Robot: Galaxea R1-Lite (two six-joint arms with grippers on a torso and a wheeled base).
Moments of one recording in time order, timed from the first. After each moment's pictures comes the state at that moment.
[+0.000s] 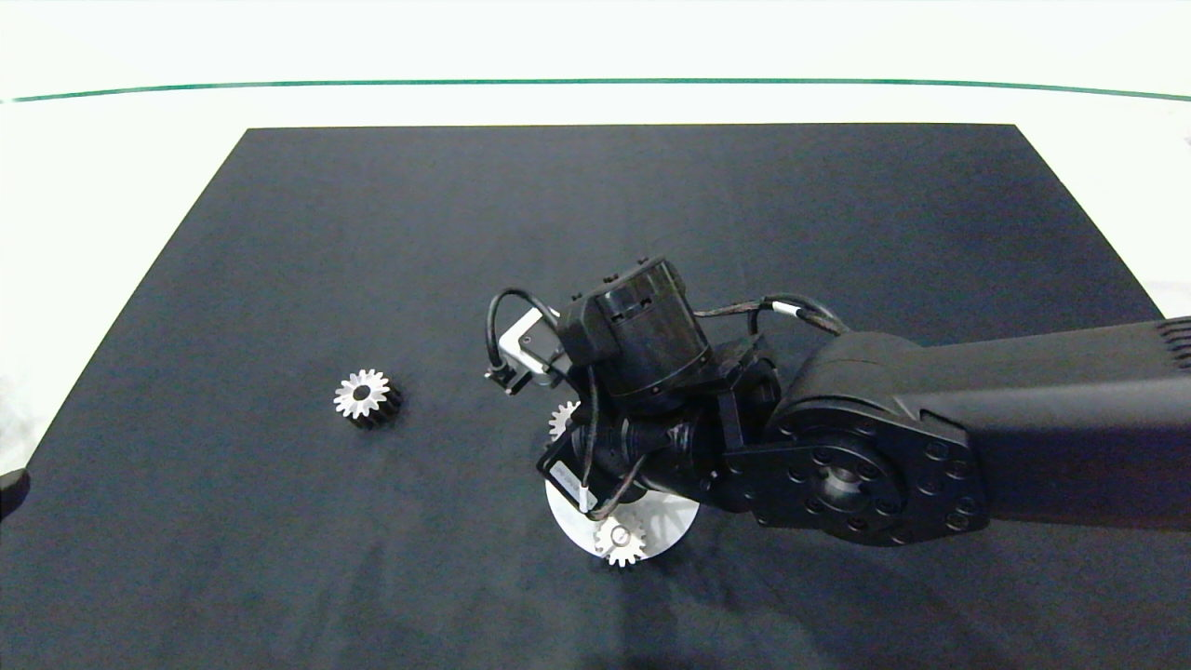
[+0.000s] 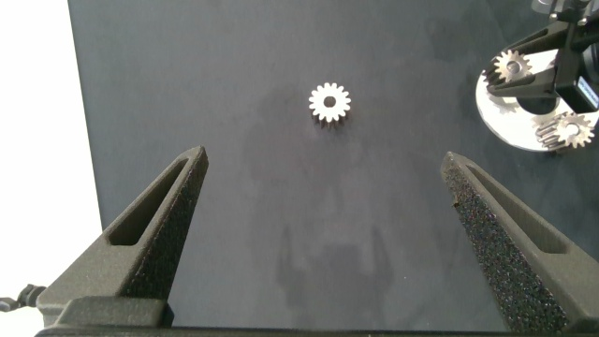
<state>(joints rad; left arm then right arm) -0.26 0.69 -0.92 0.41 0.07 0.22 0.93 2.04 -1.54 0.13 -0.29 -0.23</state>
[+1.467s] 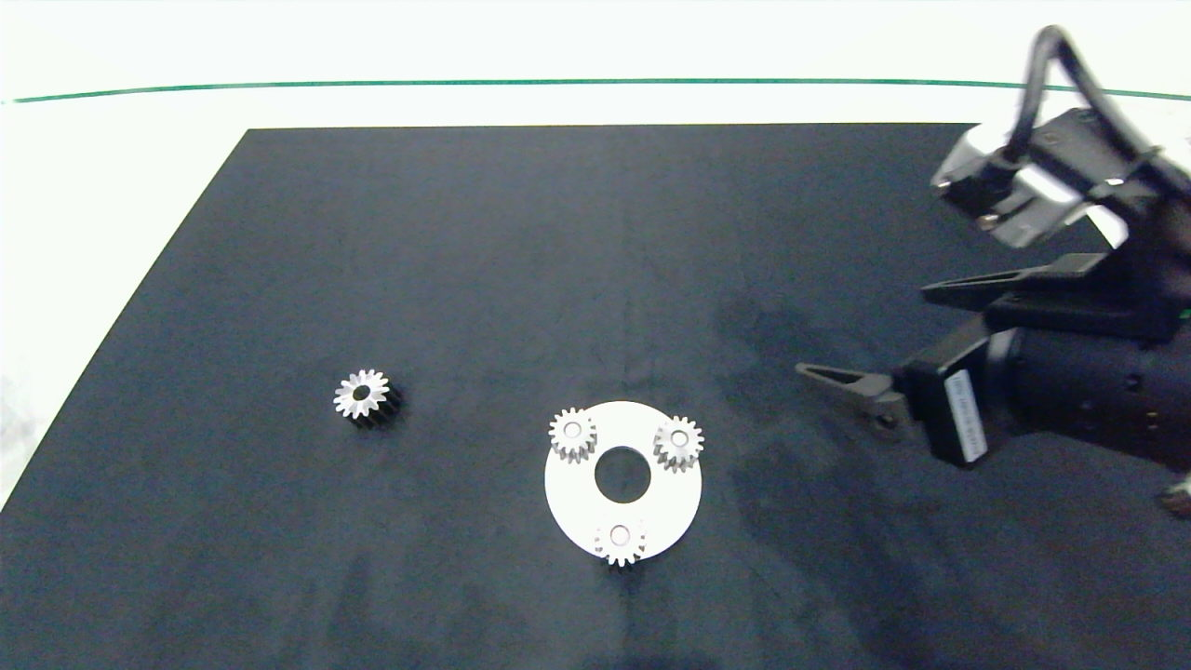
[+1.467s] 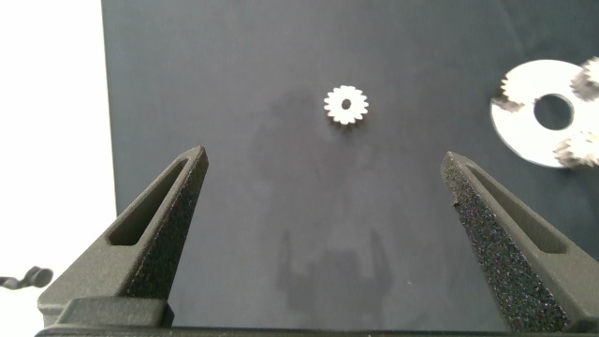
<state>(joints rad) -0.21 0.66 -0.92 0.41 0.09 0.19 0.84 1.39 -1.18 0.22 -0.53 -0.12</state>
